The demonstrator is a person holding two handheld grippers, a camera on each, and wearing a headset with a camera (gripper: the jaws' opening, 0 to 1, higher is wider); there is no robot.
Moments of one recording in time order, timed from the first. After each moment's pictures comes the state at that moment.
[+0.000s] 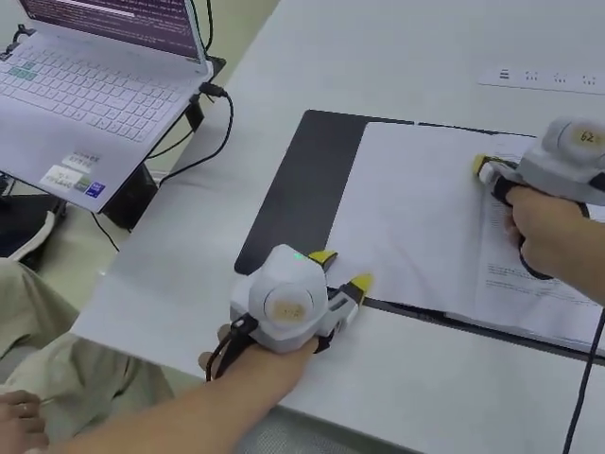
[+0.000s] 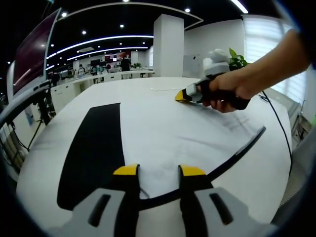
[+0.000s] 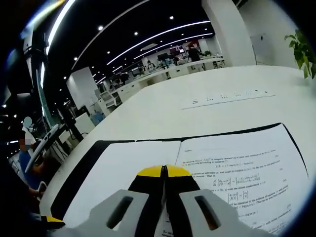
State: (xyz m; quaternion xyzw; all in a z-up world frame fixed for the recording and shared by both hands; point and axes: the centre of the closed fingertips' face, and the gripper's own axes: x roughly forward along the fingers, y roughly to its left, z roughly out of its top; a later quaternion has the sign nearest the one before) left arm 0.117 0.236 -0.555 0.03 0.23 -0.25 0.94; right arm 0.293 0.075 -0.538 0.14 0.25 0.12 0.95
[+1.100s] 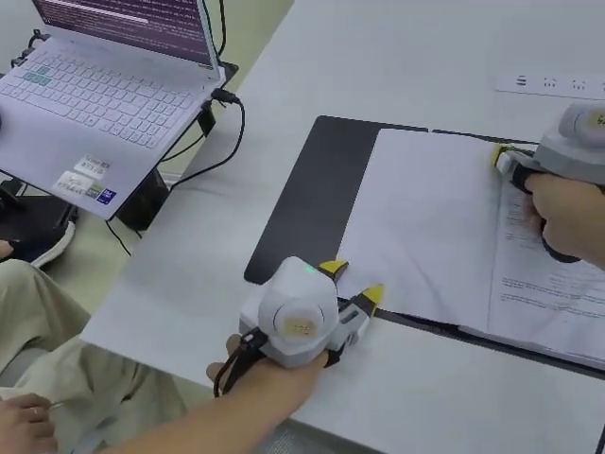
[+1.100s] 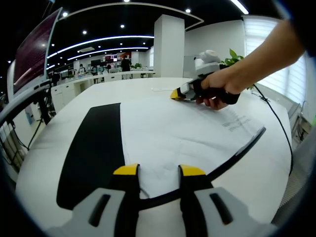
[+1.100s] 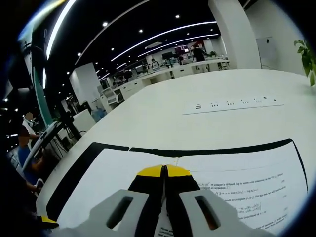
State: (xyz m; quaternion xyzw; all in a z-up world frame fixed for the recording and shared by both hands) left arm 0.118 0.237 -0.557 0.03 0.23 -0.25 0.94; right arm 0.328 0.064 -0.549 0.12 0.26 0.13 0.95
